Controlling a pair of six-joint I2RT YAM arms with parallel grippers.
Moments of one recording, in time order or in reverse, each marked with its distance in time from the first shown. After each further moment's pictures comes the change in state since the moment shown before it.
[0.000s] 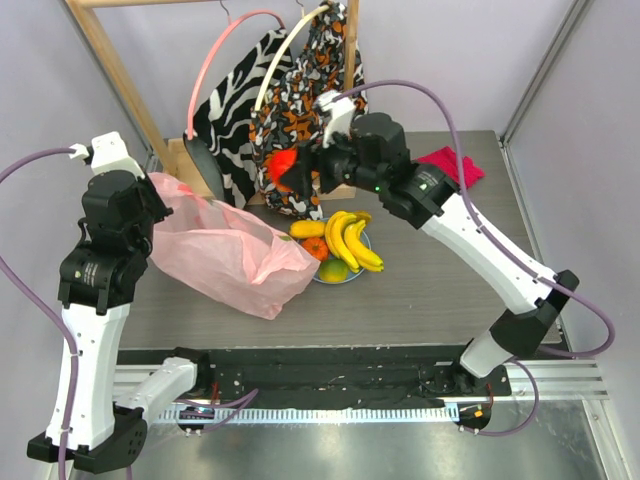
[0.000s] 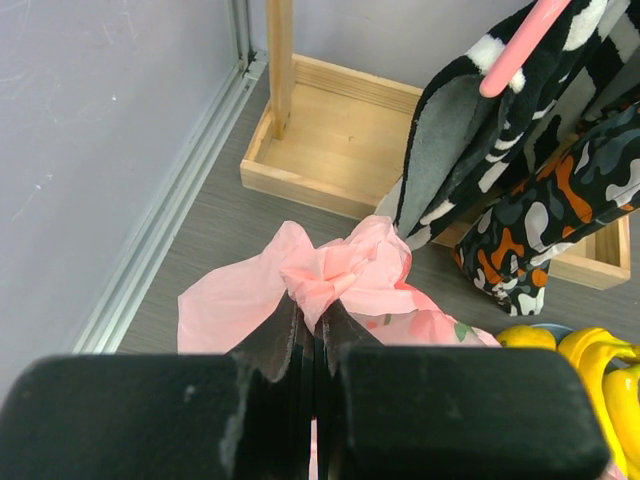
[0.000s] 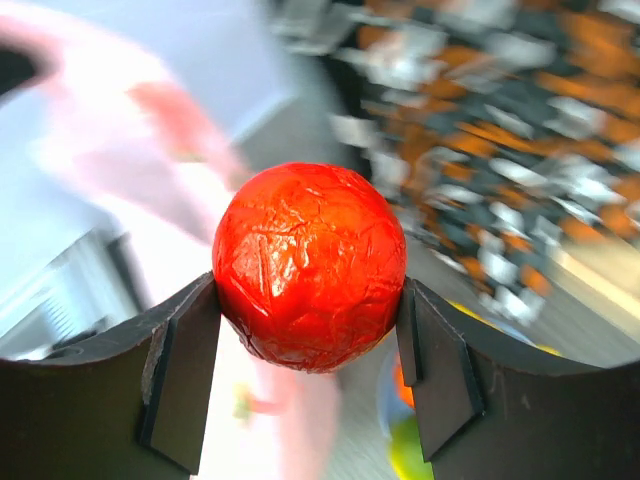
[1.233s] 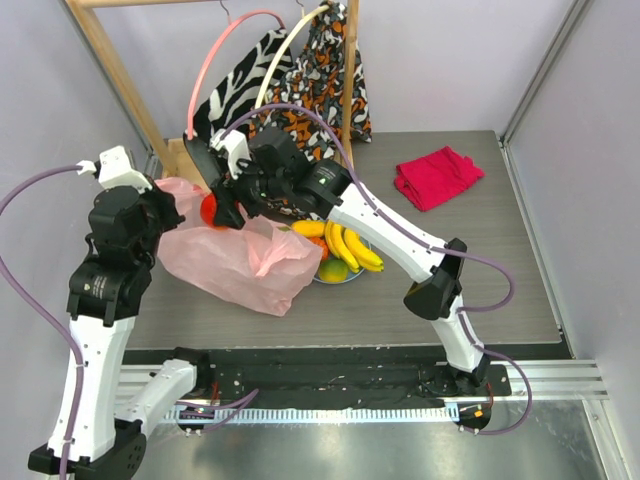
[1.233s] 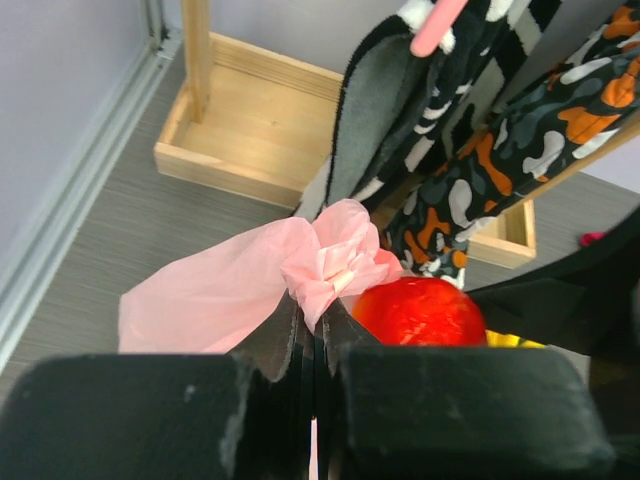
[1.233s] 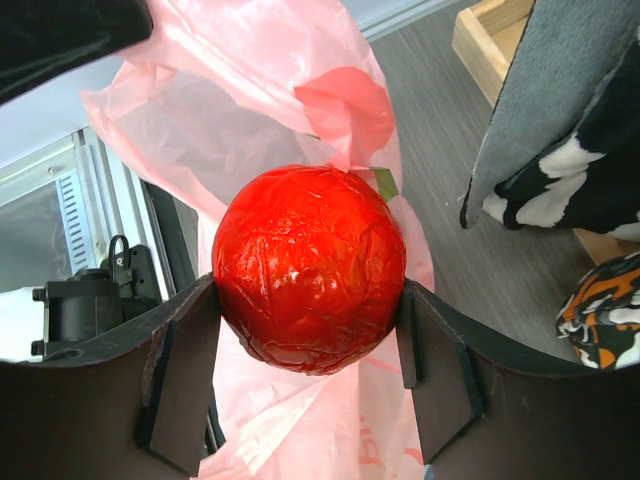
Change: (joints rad) left arm 0.000 -0.086 -0.147 0.103 0.130 -0.108; right arm 0.215 0.566 0.616 -0.227 -0.187 -0.180
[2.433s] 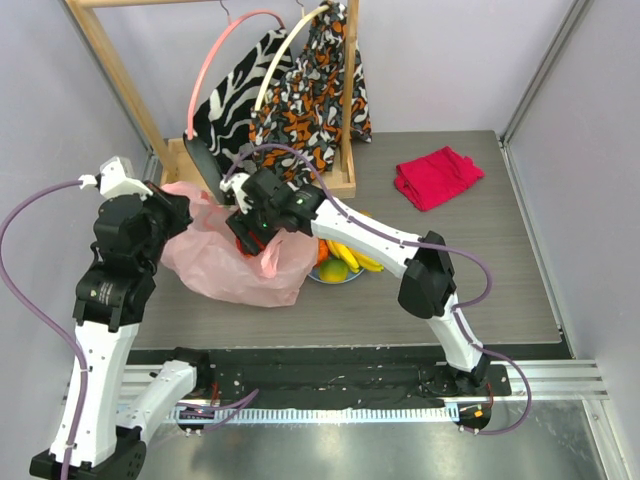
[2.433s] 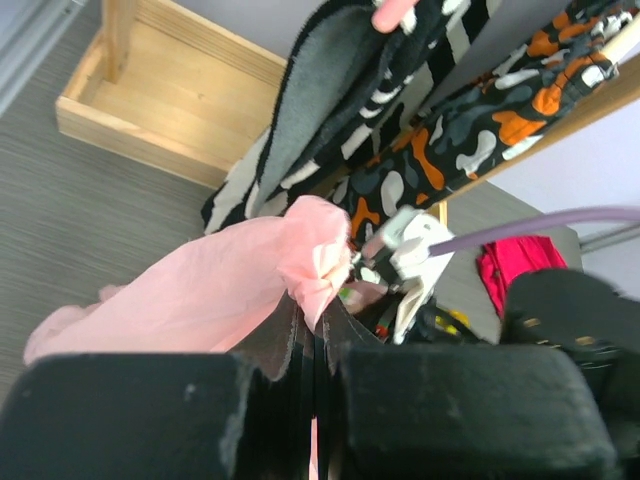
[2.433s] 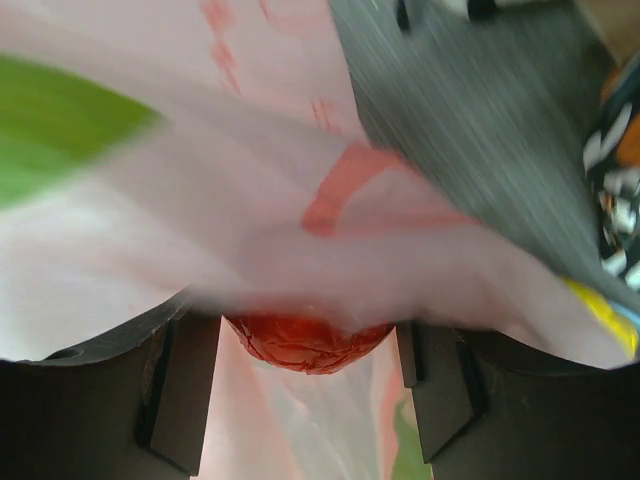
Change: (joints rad) left arm 0.000 -0.051 -0.100 0.072 0.101 -0.213; right arm 0.000 0.045 -0.283 -0.010 0.204 0.014
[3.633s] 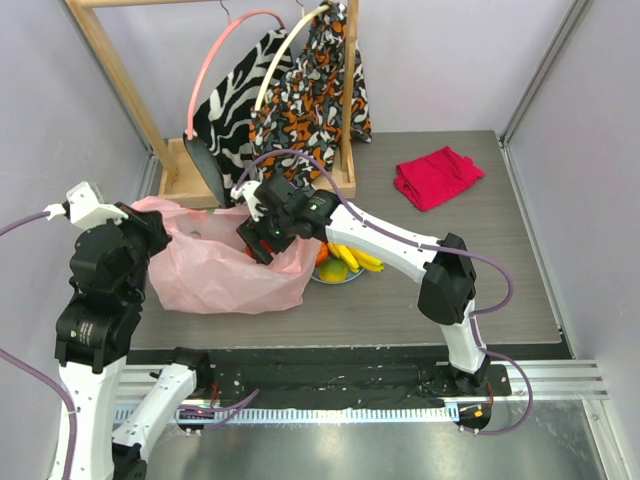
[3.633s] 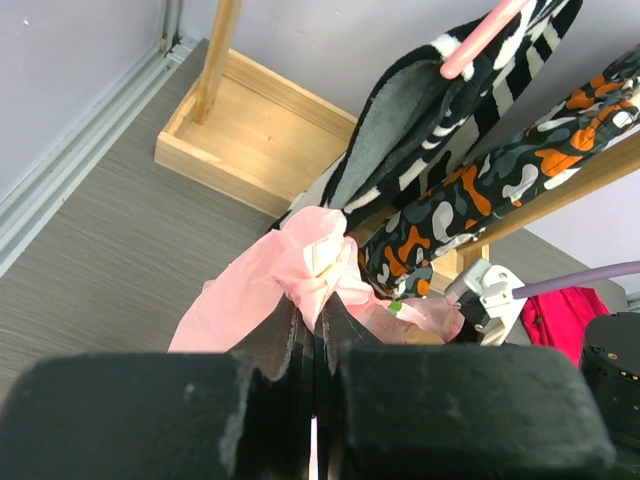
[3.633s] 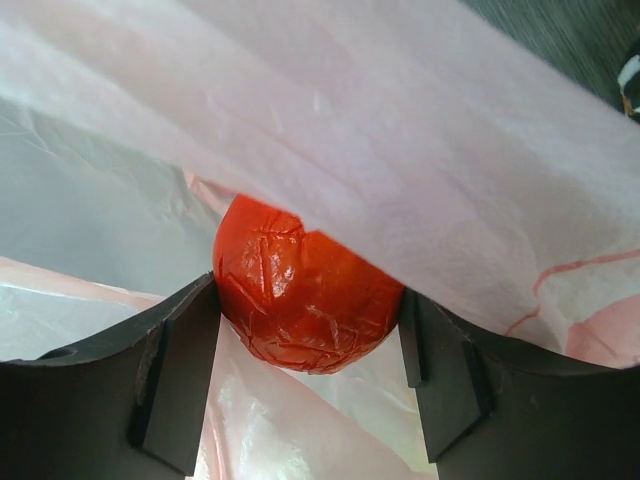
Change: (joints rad) left arm 0.000 -0.119 0.012 -0.087 -0.160 0.049; right arm 0.000 -0.143 -0.215 0.031 -0.026 -0.008
